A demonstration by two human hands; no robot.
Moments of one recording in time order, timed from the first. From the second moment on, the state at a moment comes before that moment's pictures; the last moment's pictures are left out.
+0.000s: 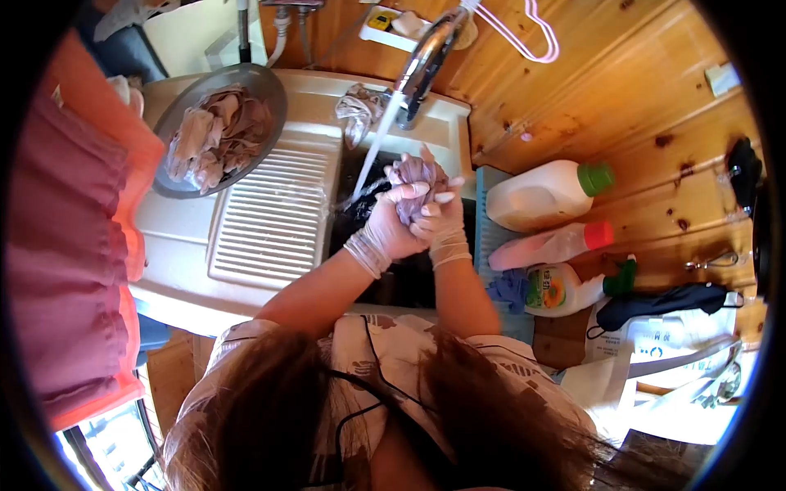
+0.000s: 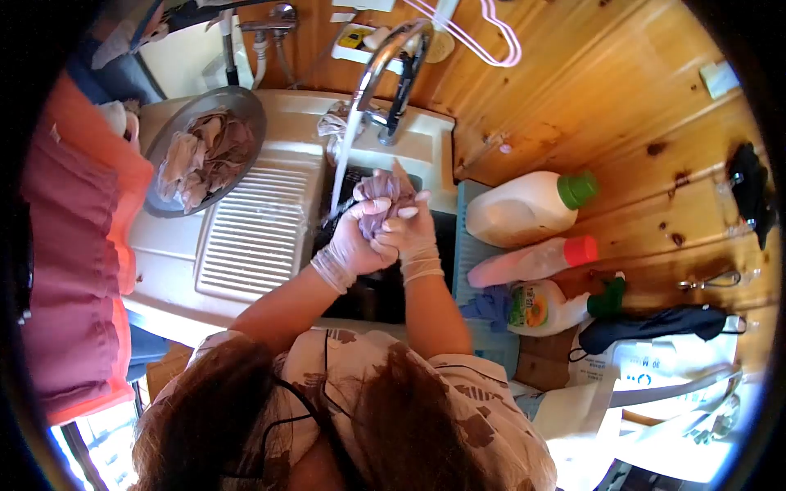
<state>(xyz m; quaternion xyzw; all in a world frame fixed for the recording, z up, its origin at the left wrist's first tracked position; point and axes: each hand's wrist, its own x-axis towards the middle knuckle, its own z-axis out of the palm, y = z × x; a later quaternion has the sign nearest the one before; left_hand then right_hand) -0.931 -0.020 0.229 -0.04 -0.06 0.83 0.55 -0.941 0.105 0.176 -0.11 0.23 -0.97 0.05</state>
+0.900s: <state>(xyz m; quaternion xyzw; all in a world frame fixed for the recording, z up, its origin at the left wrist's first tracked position) -0.912 -0.040 0.149 0.27 0.90 0.25 0.24 -0.907 0.081 0.118 0.24 0.66 -0.71 -0.02</state>
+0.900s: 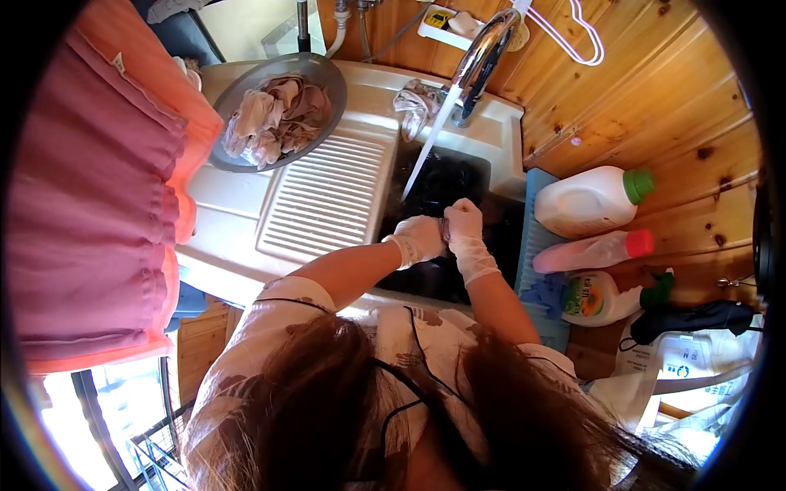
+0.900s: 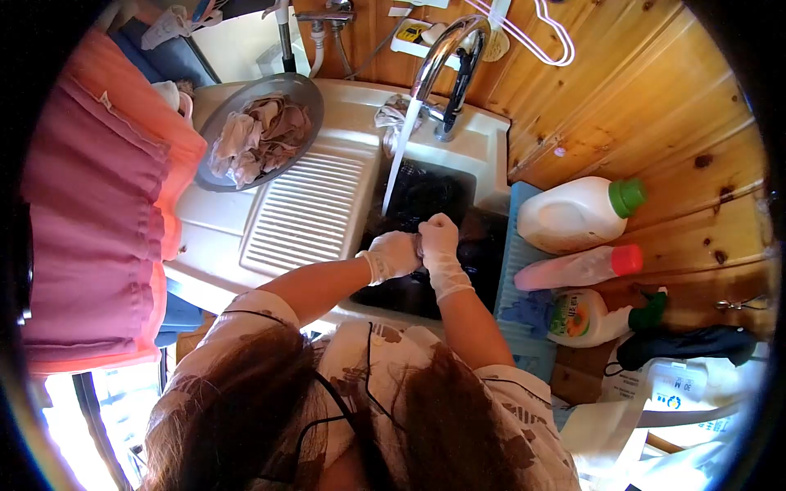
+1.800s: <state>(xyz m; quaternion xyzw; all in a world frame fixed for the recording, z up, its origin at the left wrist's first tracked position) -1.040 -0.238 0.337 0.09 1.00 0.03 0.03 -0.893 0.104 0.155 0.17 0.62 -0.74 0.19</state>
